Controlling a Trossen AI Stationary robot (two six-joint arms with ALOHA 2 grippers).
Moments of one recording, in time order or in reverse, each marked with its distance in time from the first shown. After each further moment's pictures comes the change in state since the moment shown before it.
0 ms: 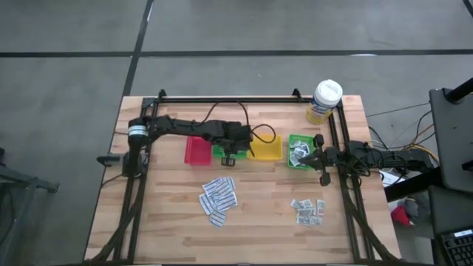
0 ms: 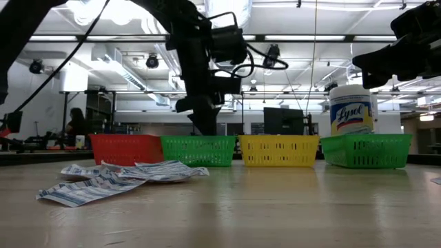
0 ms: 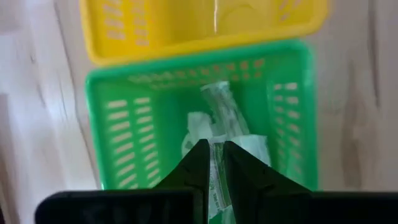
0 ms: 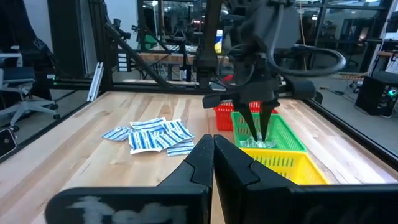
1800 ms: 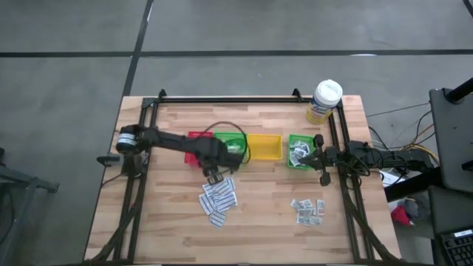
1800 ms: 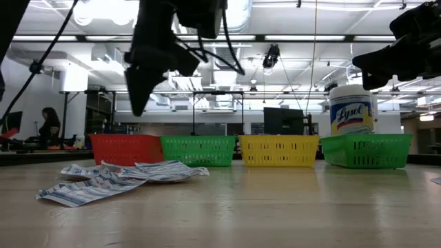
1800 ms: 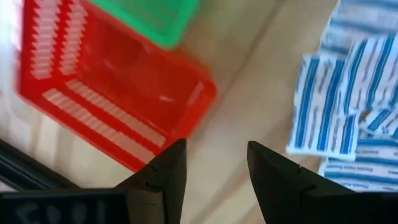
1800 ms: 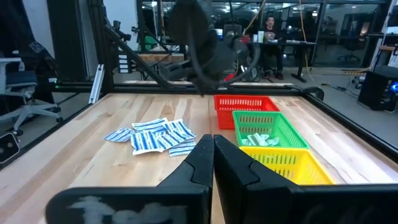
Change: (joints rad) left arm -0.239 -0.088 0.060 -0.660 0.004 -0.955; right arm 0.000 0.002 0.000 0.000 0.000 0.027
